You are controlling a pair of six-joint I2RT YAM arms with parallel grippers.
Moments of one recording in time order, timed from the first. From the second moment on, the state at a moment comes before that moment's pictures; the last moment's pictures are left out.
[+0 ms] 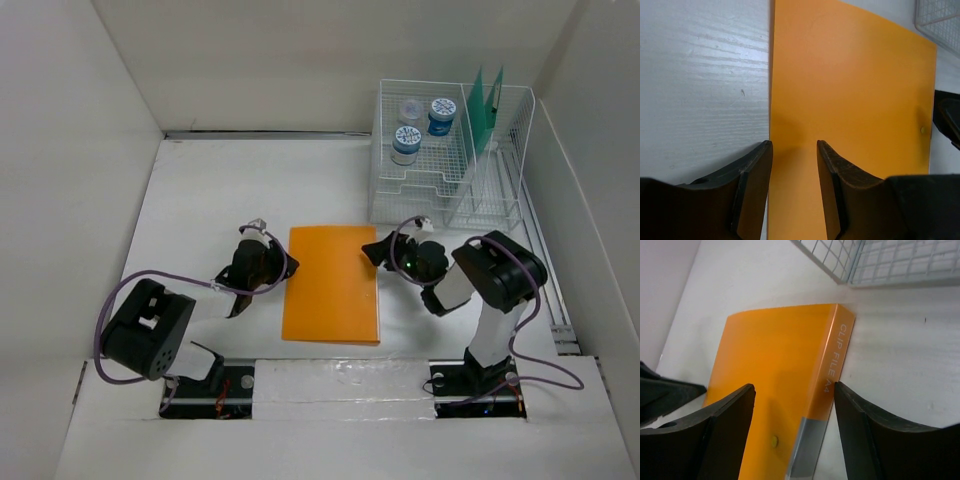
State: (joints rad) left arm -0.46 1.39 0.34 0.46 0.05 -0.74; right arm 0.45 1.86 0.37 1.28 -0.16 0.74
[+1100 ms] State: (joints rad) left arm -0.50 1.41 0.30 0.53 0.11 -0.77; right arm 0.52 1.62 0.34 1.06 -0.47 0.79
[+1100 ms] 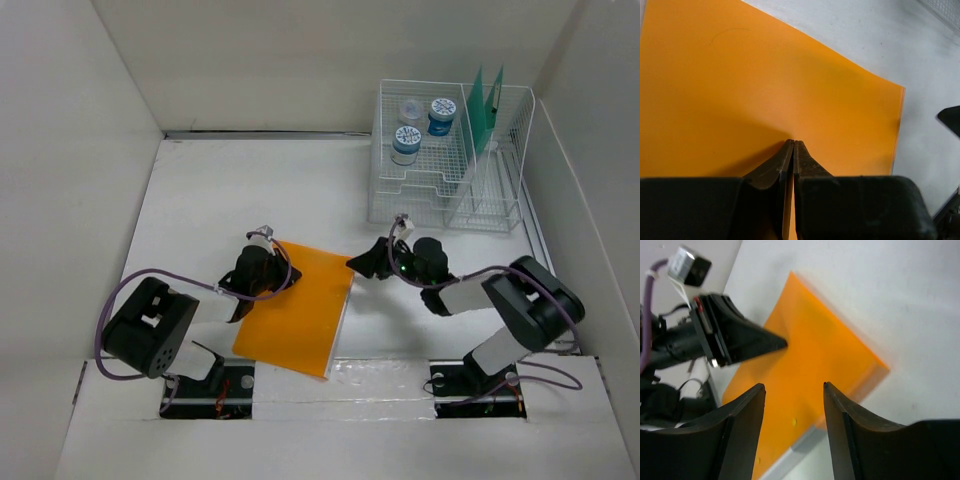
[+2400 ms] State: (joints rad) left arm -0.50 1.41 0.28 0.56 0.13 -0.78; right arm 0.69 1.66 0.65 0.40 -0.09 0.64
